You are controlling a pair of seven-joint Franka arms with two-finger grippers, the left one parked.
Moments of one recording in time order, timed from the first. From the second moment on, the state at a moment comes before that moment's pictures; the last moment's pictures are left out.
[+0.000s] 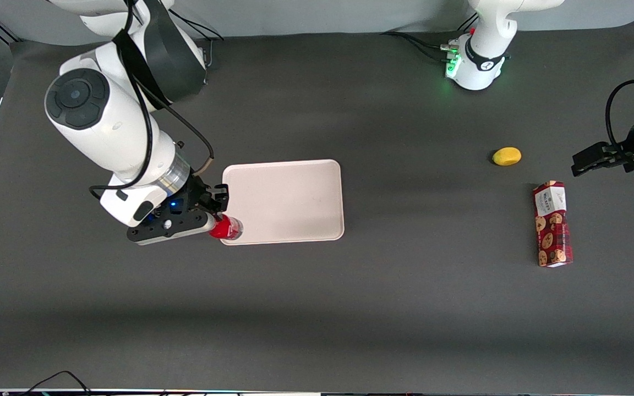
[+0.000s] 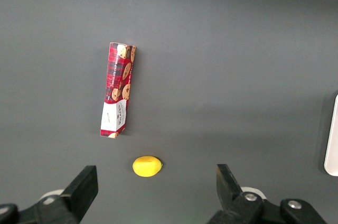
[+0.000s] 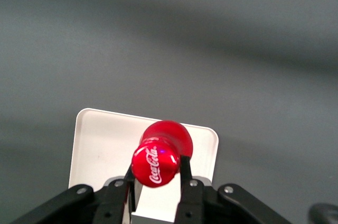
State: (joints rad) arm 0.49 0.40 -0.07 -1.27 0.06 1.78 0.25
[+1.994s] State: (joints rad) arm 0.47 0.15 0.02 -2.23 -0.15 2.55 0.50
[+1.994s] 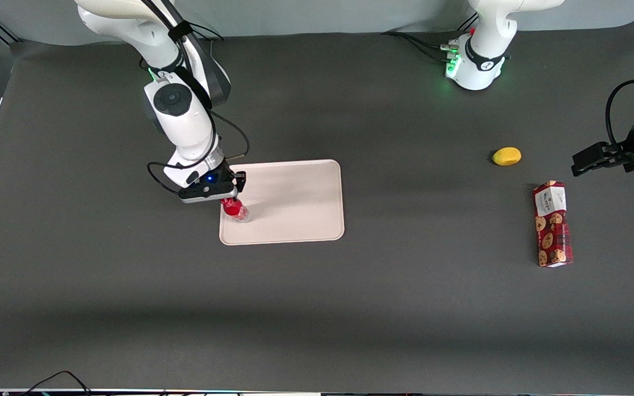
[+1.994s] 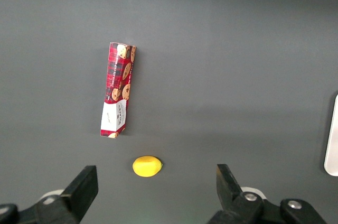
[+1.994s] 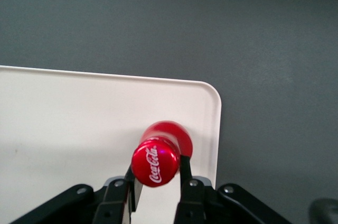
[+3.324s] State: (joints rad) arm 0.45 0.15 0.02 -2.18 -0.15 2.50 0.51
